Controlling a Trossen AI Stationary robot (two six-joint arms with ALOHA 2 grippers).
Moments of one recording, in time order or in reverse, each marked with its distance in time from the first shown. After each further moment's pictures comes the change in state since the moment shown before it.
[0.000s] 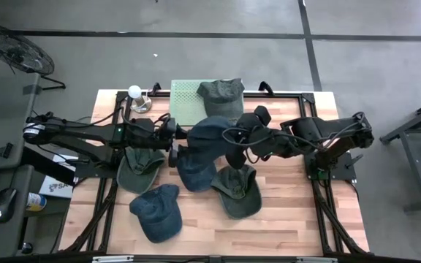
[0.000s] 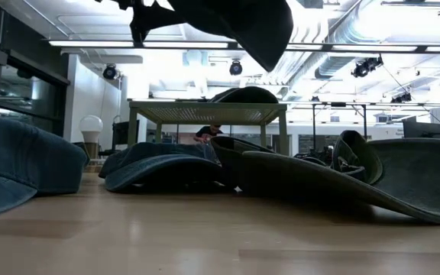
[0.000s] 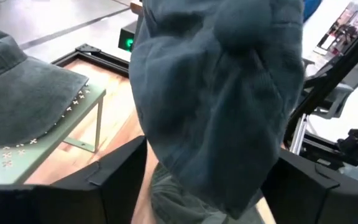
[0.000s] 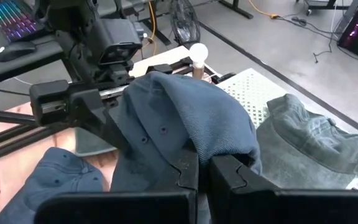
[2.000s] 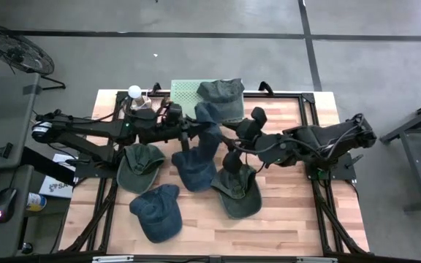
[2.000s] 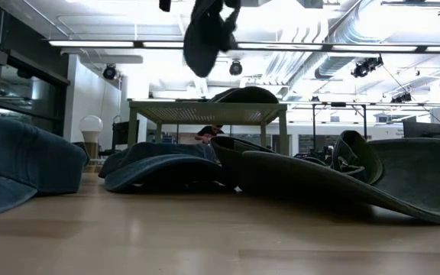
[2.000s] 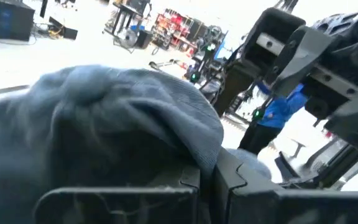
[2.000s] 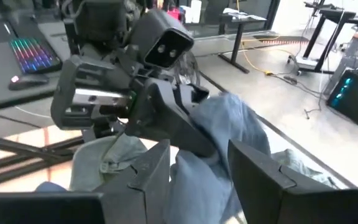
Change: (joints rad) left arm 0.000 0.161 0.250 0.135 -0.150 -0.096; right arm 0.061 -0.017 -0.104 0.329 0.131 -0.252
